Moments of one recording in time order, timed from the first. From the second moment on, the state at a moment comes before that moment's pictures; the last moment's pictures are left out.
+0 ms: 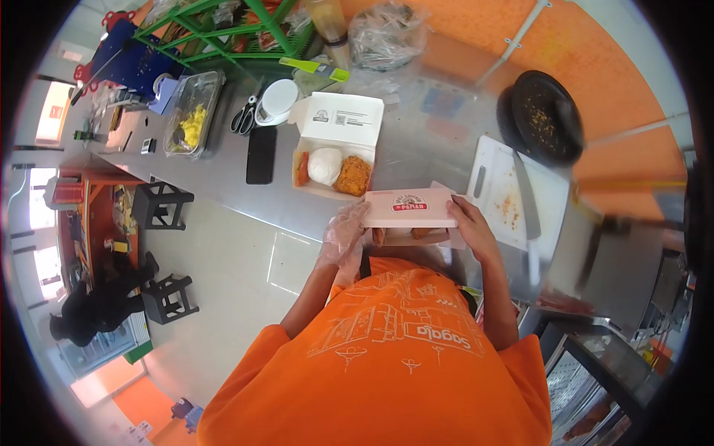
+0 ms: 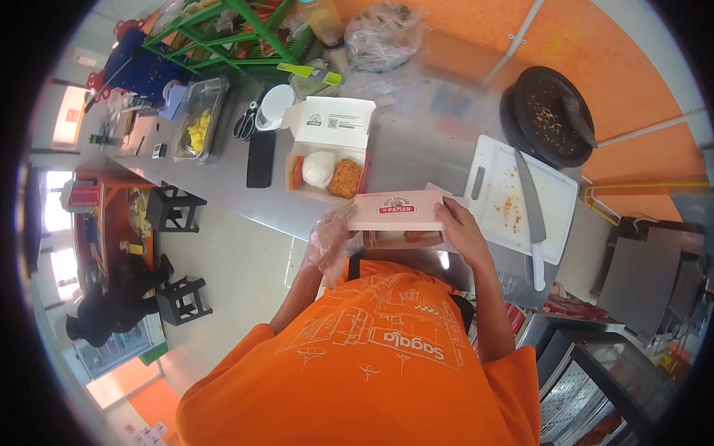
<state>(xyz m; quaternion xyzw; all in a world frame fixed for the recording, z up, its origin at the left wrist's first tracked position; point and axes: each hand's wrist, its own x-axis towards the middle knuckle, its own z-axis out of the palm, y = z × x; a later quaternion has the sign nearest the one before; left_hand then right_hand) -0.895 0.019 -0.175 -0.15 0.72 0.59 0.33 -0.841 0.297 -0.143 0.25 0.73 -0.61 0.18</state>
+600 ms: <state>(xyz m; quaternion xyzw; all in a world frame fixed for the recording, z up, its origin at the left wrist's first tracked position) -0.856 0.019 -0.214 -0.11 0.82 0.48 0.30 -0.795 0.289 -0.202 0.19 0.77 -0.59 0.14</state>
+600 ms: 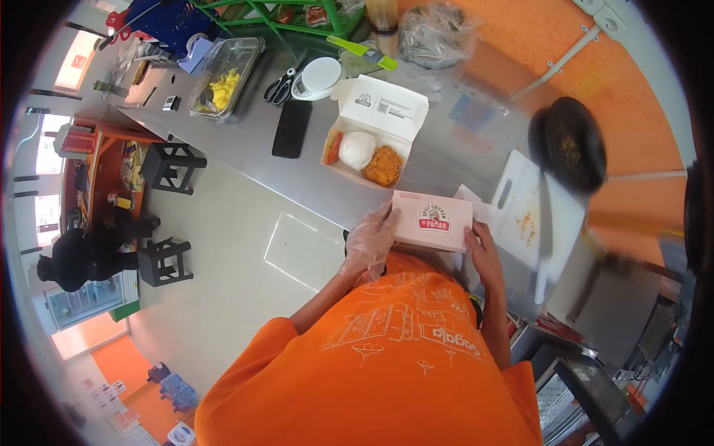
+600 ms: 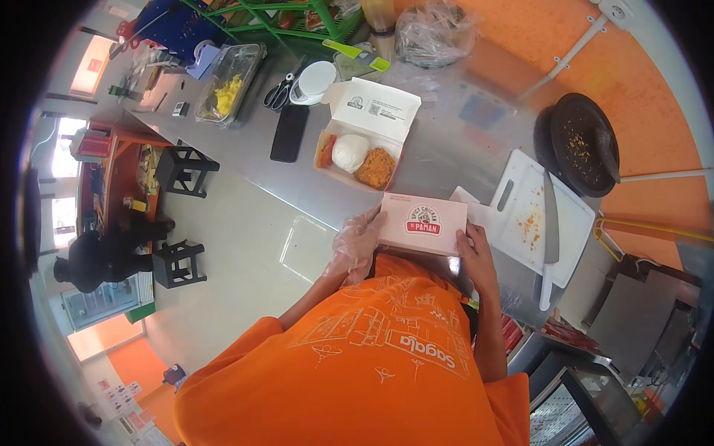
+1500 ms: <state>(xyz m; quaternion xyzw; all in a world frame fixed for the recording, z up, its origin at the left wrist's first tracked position) -0.901 -0.003 -0.196 0.50 0.85 0.14 0.10 -0.803 0.295 -0.205 -0.29 0.95 -0.11 0.04</state>
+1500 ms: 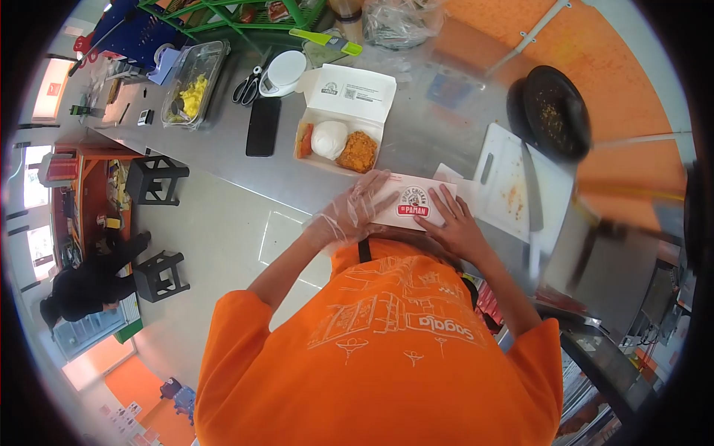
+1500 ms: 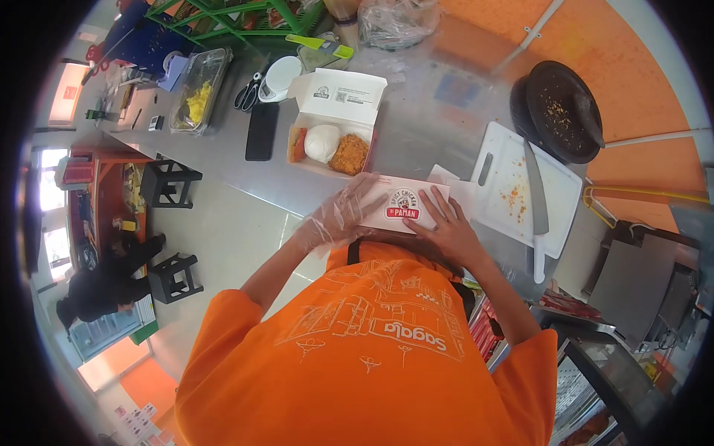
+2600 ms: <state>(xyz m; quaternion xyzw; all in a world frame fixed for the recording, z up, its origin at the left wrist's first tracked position) -0.884 0.009 -0.215 0.53 0.85 0.01 0.02 -0.797 0.278 -0.218 -0.23 0.96 -0.18 0.00</state>
